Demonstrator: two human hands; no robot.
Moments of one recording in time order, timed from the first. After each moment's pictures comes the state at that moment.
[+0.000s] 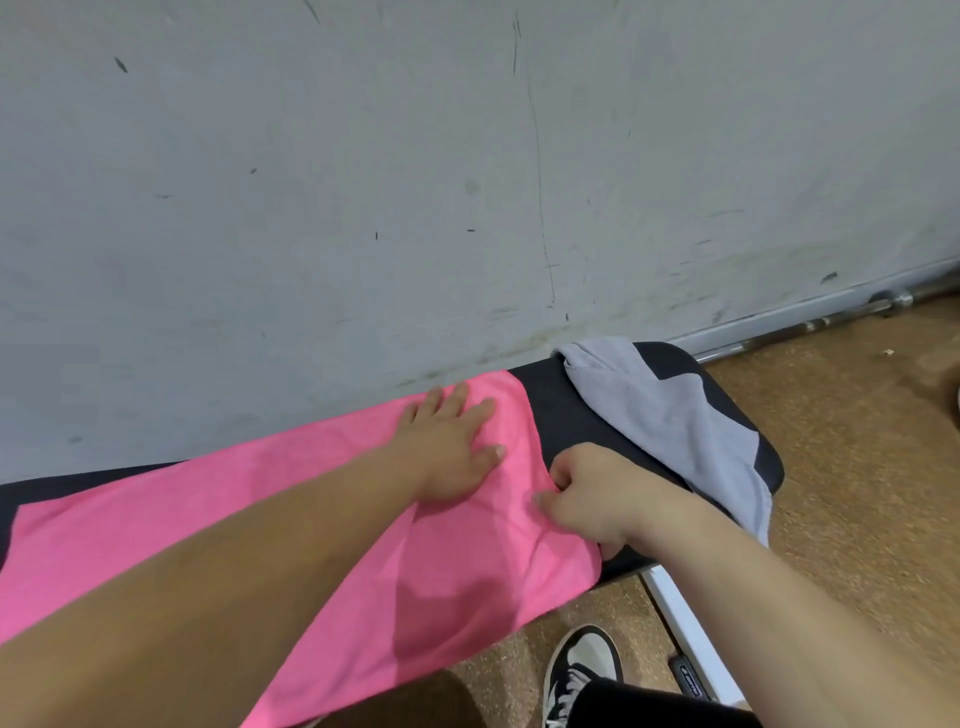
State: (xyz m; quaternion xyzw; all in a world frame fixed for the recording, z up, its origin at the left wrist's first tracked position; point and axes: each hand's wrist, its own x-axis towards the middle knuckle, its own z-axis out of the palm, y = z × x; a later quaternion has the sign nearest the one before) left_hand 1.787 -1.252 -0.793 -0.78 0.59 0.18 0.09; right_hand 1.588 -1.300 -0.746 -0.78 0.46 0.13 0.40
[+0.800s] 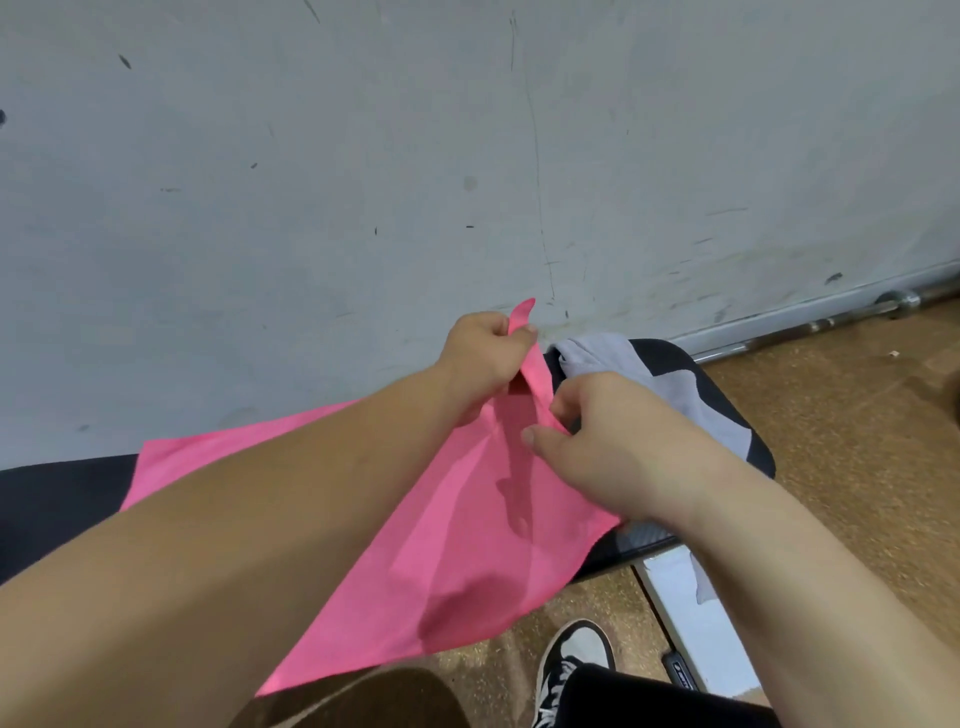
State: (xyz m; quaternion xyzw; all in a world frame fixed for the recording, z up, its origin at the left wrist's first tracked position) left_hand 1.748 -1.313 -0.736 -0.74 0.33 0.35 -0.48; right_hand 1.576 -1.288 -0.674 -0.82 0.45 -0.01 0.35
